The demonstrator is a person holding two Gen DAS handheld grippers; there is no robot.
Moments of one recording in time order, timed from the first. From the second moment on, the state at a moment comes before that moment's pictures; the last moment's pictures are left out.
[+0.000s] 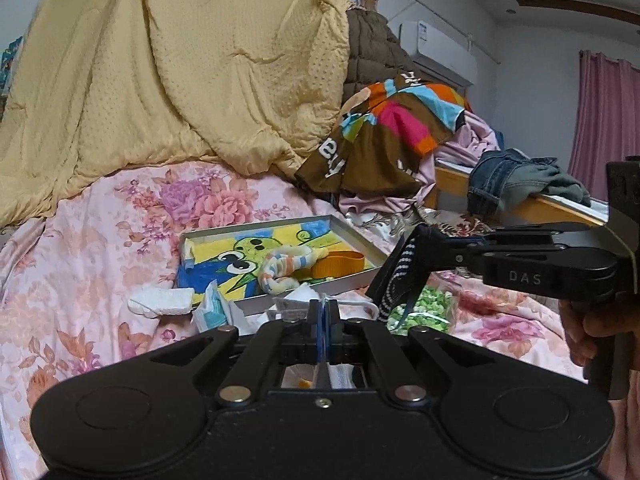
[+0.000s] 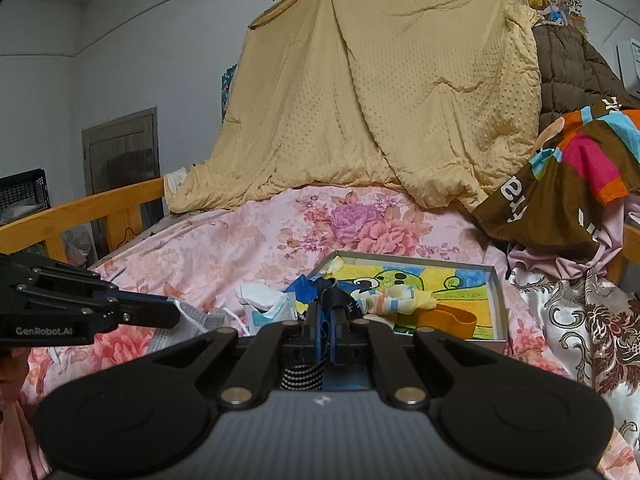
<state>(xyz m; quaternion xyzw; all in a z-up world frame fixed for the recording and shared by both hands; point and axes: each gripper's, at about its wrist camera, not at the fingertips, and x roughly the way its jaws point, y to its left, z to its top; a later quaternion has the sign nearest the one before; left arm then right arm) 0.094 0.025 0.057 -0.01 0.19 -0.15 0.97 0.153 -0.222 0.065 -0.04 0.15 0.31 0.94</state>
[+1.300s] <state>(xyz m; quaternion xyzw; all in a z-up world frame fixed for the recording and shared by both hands) 0.382 -0.010 0.064 -0.07 0.19 -0.13 0.97 0.405 -0.215 0.068 0.03 0.16 0.21 0.96</state>
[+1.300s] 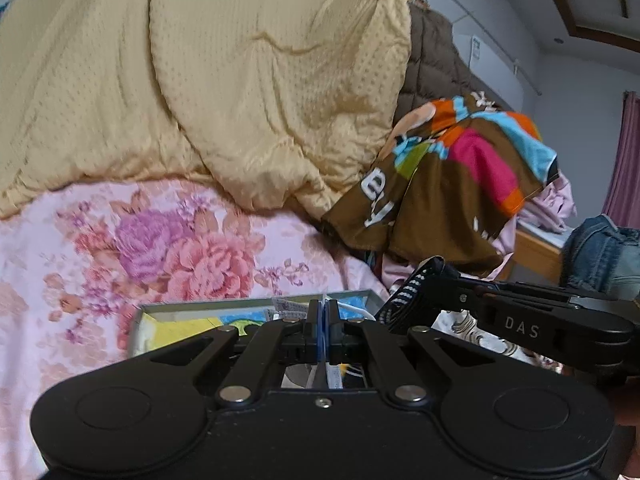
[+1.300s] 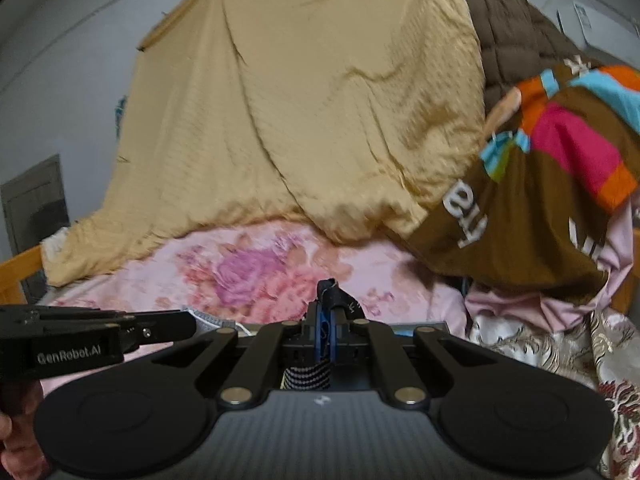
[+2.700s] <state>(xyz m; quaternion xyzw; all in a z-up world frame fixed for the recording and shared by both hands) 0.423 -0.016 0.004 -0.06 0.26 -0.06 0.96 0.458 -0.227 0.010 0.08 0.29 0.17 0.94</state>
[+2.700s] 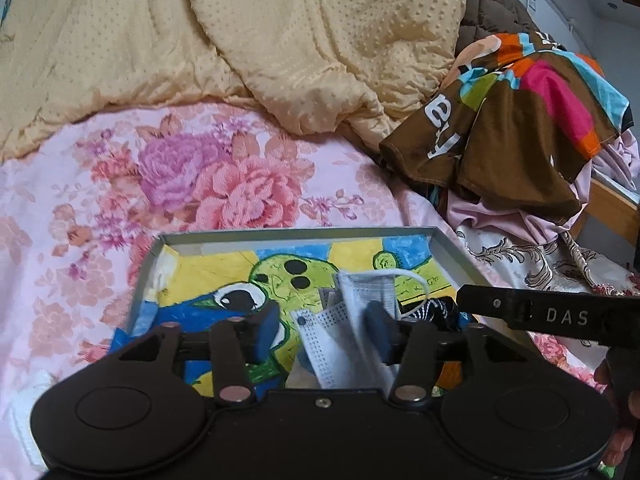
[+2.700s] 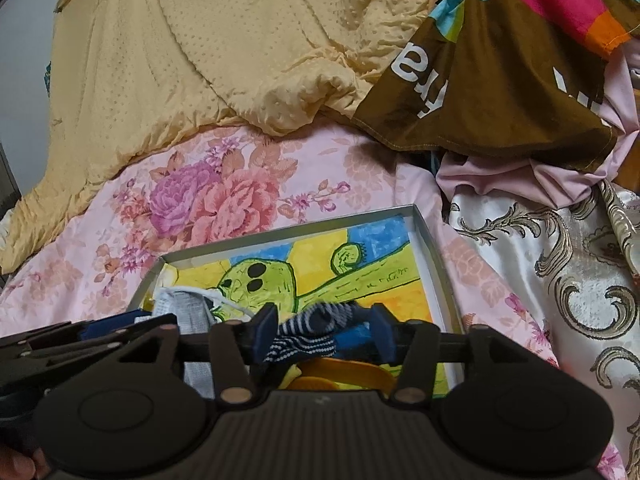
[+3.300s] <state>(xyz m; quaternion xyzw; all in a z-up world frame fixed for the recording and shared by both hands) 0.334 -0.004 0.061 -0.05 0.20 -0.04 0.98 0.388 -0.241 0.055 0.07 0.26 0.17 0.95</state>
